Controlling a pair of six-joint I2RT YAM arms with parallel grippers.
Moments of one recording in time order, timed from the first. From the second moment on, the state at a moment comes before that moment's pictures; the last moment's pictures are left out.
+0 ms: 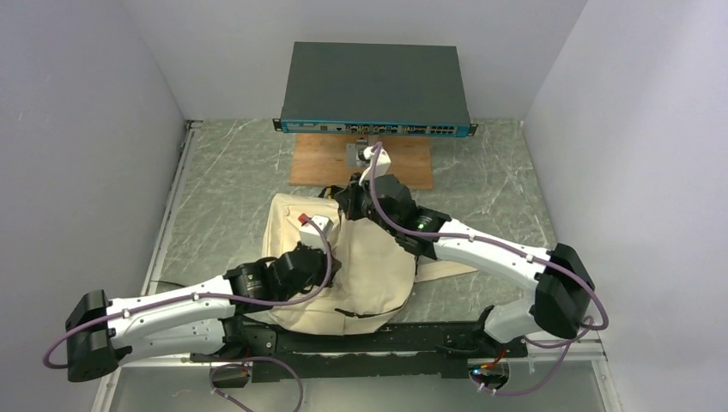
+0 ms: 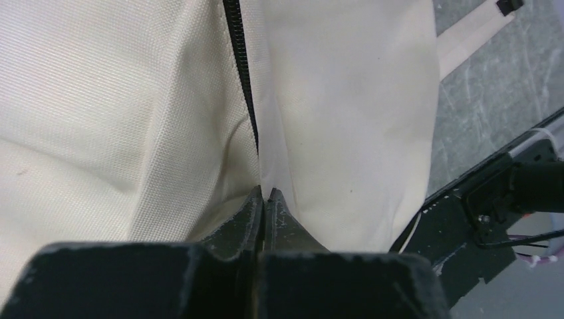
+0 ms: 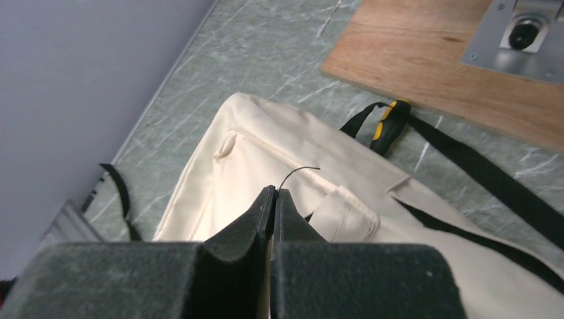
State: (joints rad) left arm -1.16 0.94 0.61 -0.26 -0.42 -0.68; right arm 0.94 1.39 1.04 0.08 0.21 0.53
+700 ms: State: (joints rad) left arm -1.18 0.65 0.30 -0.04 -0.40 -0.87; right arm 0.89 1.67 1.18 0.15 0.18 0.14
